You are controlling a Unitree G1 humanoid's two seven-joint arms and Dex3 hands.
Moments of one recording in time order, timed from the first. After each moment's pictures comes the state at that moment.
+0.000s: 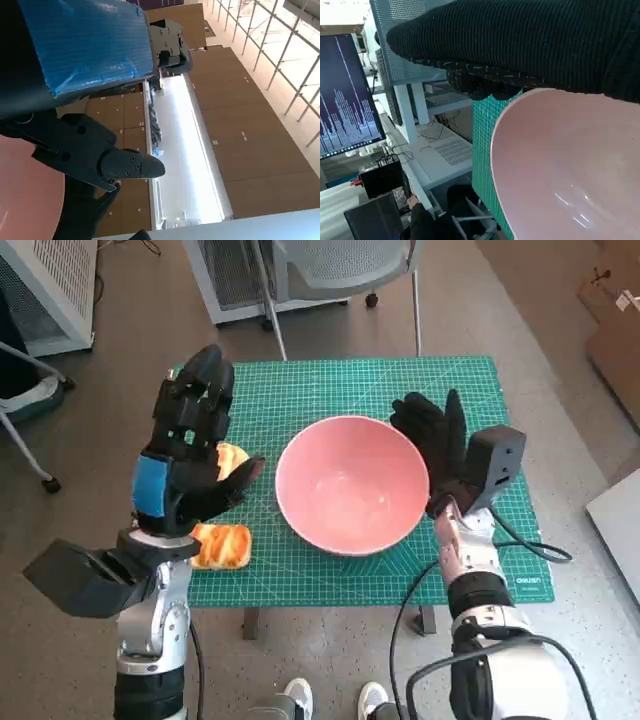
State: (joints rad) left arm -0.30 0.12 0.14 -0.13 -0.29 -0.12 -0.26; right arm -0.94 -0.05 -0.28 1.28 0.15 -0.31 0.21
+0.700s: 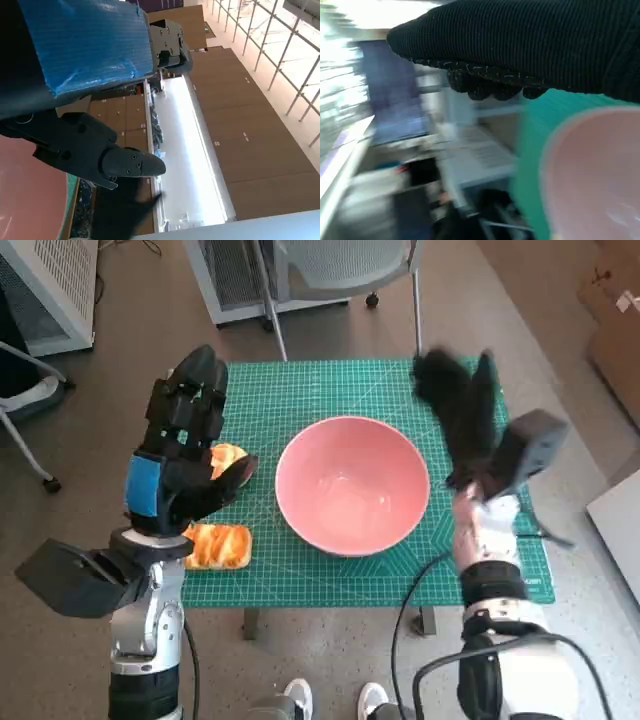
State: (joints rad) left arm -0.30 0.14 0.16 -0.13 -0.29 -0.11 -0.27; right arm -0.96 -0.11 -0.30 1.11 0.19 -0.51 0.33
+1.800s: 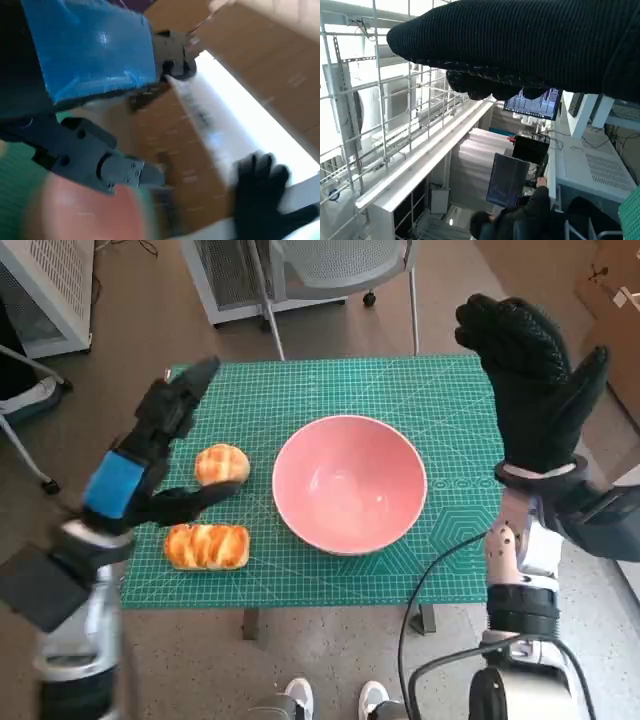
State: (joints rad) left arm -0.24 0.58 0.19 -0.34 -0.06 0.06 -0.44; right arm -0.76 -0.11 -0.25 0.54 0.39 -0.57 0.56
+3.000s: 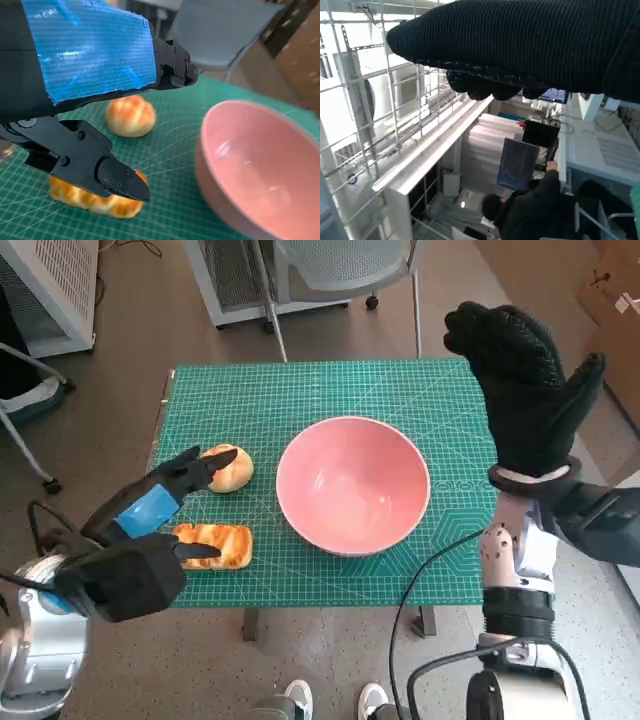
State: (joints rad) left arm -0.20 0.75 -0.05 -0.42 0.29 0.48 -0.53; right arm -0.77 -0.11 -0.24 0.53 0.48 -0.56 0.64
